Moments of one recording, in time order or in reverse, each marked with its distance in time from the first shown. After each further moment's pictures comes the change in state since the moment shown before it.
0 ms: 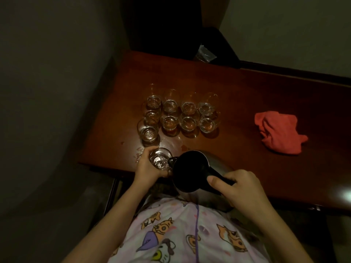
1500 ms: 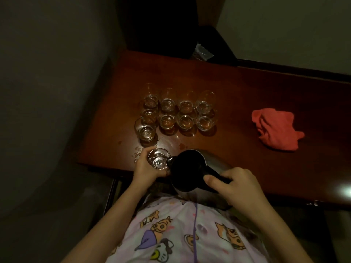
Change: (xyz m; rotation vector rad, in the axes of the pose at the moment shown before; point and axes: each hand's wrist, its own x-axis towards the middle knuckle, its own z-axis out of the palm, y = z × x) left_hand -0.004 -0.004 0.002 -0.035 -0.007 -0.008; right_hand -0.004 0.001 0.001 -0.019 -0.008 0.038
